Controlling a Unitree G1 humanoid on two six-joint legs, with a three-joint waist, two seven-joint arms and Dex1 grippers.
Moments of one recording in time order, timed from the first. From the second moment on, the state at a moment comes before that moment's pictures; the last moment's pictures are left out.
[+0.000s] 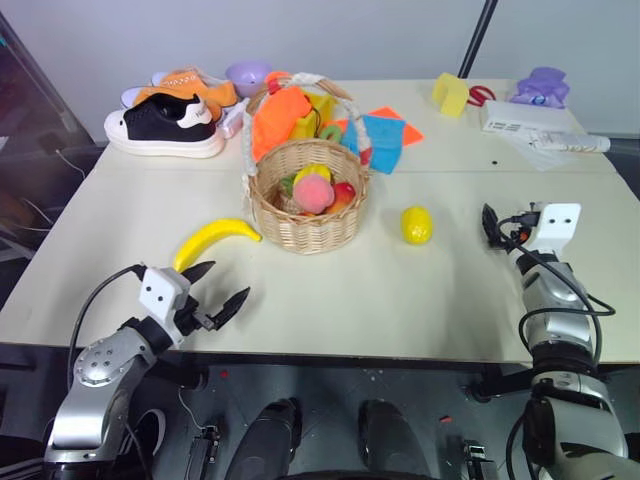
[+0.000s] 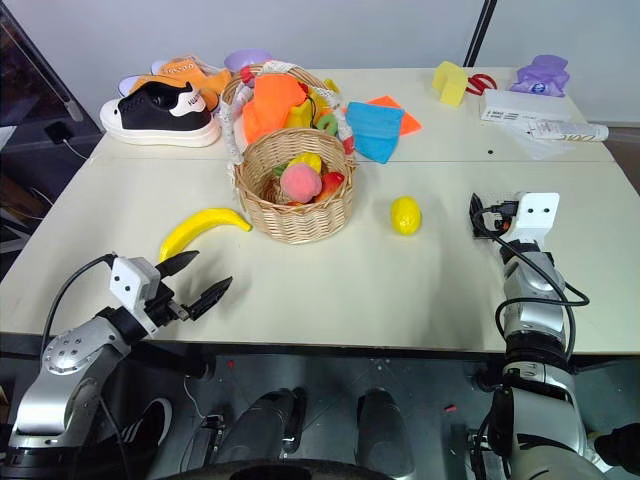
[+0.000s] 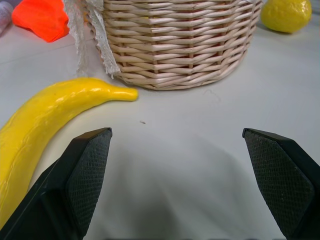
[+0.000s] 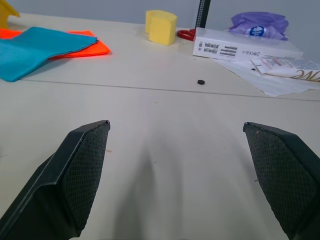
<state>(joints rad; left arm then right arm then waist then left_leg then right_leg) 0.13 0.51 0.17 -0.29 -0.38 0.16 -0.67 -0.47 -0.49 -0.34 0.64 0.22 -0.16 0.31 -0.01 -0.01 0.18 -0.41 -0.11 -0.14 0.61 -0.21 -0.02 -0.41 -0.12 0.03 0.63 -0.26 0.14</state>
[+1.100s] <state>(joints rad) 0.08 0.50 0.19 -0.29 -0.43 0.16 -0.74 -0.45 -0.47 -0.32 0.53 0.25 -0.14 0.40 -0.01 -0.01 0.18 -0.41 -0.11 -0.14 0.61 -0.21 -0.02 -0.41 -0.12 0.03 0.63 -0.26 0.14</state>
